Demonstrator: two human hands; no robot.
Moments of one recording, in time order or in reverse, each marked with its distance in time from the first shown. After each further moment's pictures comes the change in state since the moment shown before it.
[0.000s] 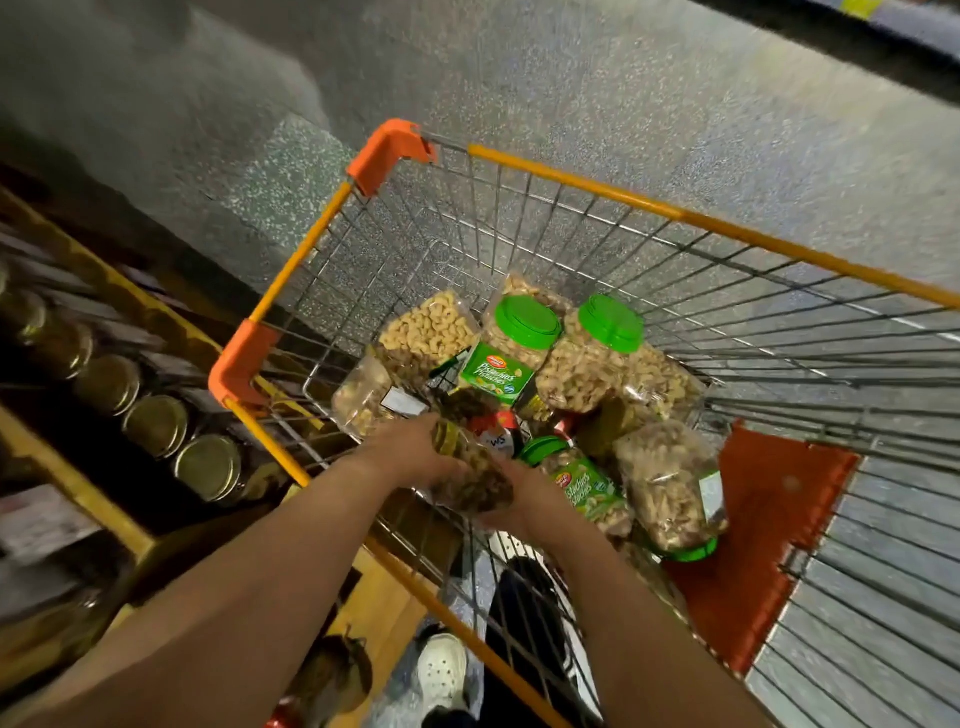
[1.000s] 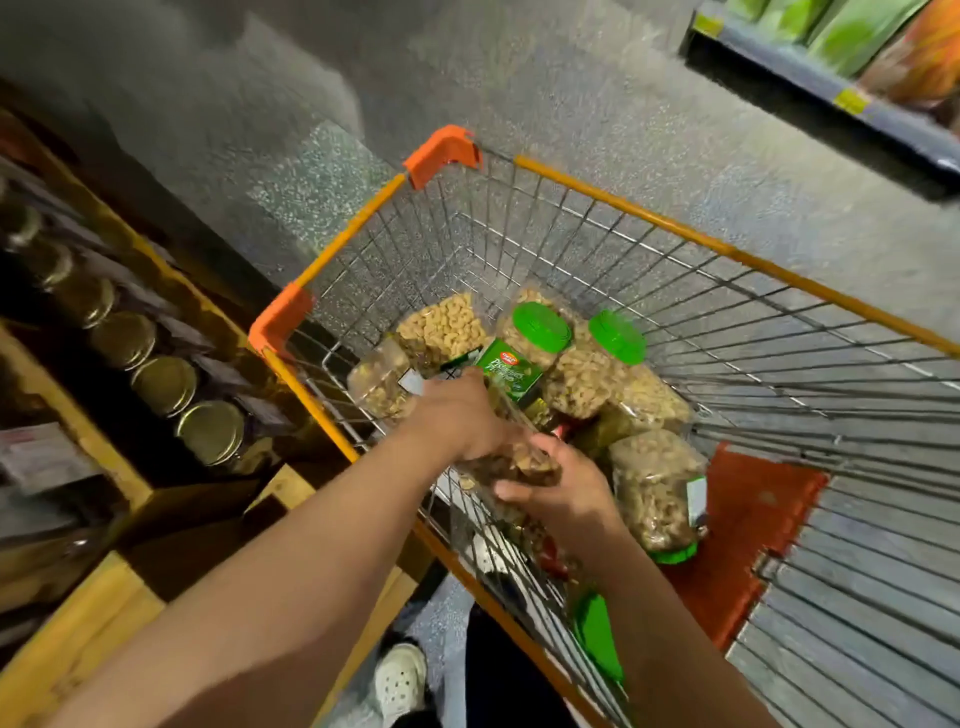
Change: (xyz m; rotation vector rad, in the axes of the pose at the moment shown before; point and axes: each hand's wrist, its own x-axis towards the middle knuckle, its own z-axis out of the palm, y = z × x) left_hand -0.076 0.059 -0.021 -0.201 0.187 -0.015; right_hand -0.075 -0.018 -0.023 0.384 0.243 -0.007
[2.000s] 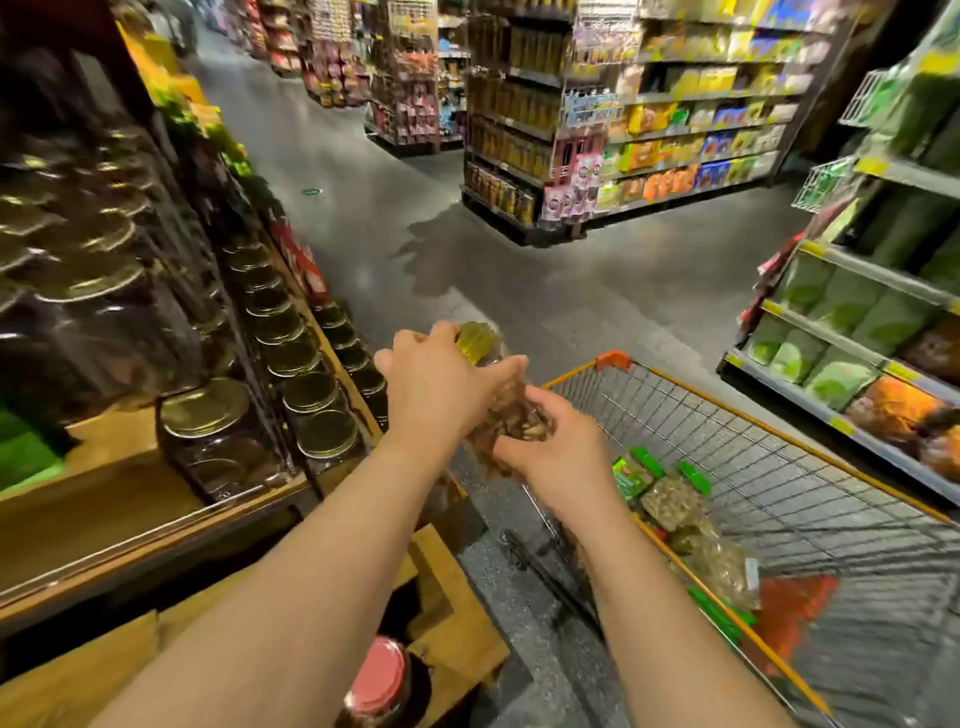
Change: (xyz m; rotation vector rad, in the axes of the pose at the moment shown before) left_hand -0.444 -0.262 -0.040 -0.432 1.169 0.067; right_hand -0.379 -0.177 0.235 -0.167 0.248 -0.736
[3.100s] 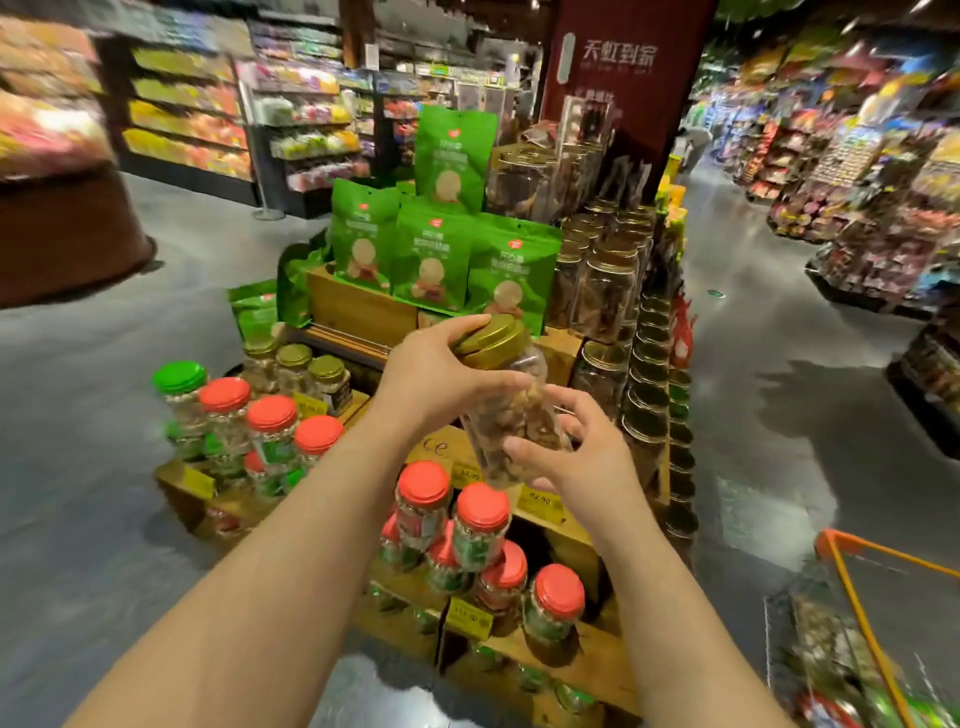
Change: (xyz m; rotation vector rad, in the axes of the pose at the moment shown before) left_hand -0.395 -0.096 -0.233 -0.230 0.572 -0.470; right_hand -0.283 -0.070 0.059 0.213 -0.937 -0.418
